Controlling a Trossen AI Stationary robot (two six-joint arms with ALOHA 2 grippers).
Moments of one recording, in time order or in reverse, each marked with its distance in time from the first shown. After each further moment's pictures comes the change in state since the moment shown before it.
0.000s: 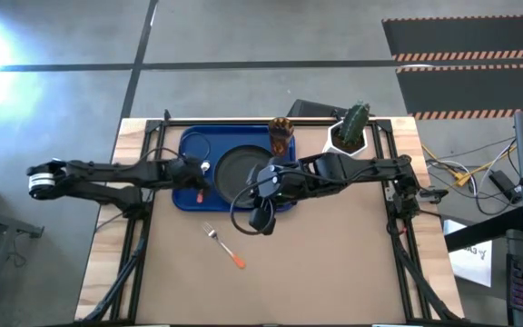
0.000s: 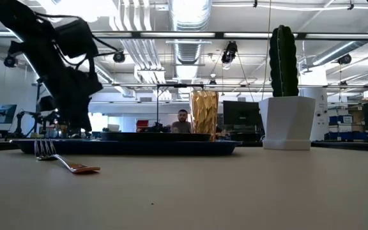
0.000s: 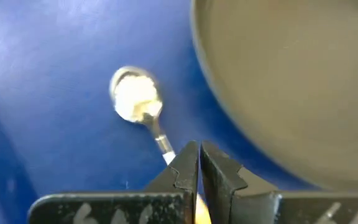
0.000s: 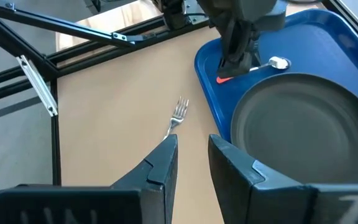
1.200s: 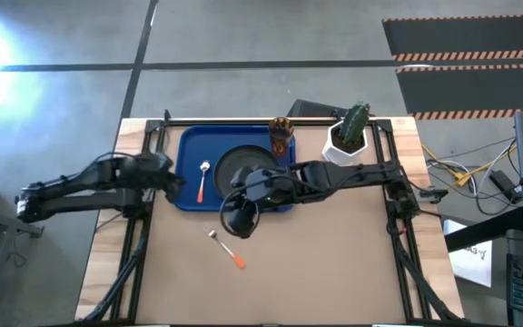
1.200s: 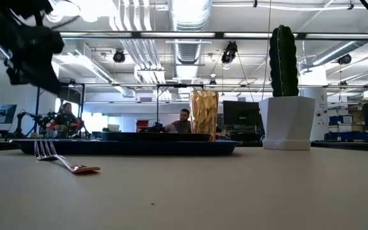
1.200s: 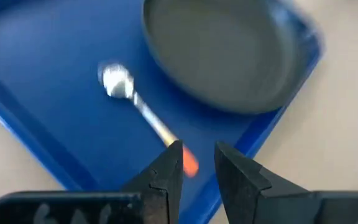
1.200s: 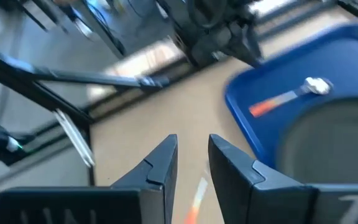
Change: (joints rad) left arm -0.004 -0.529 0.091 -0.501 0.206 0.113; right arm 0.002 0.067 0.000 0.239 0.000 0.123
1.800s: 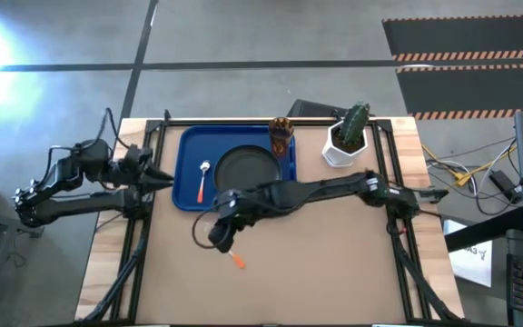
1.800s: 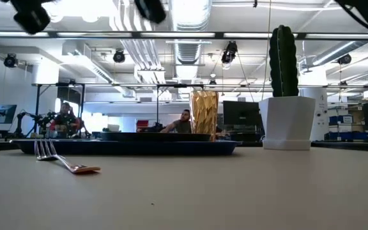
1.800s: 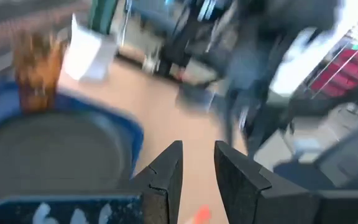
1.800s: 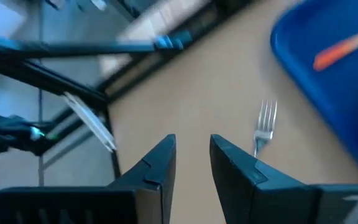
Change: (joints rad) left arm 0.000 -0.169 0.243 0.143 0.428 0.178; right arm -0.011 0.199 0.000 0.131 -0.185 0.165
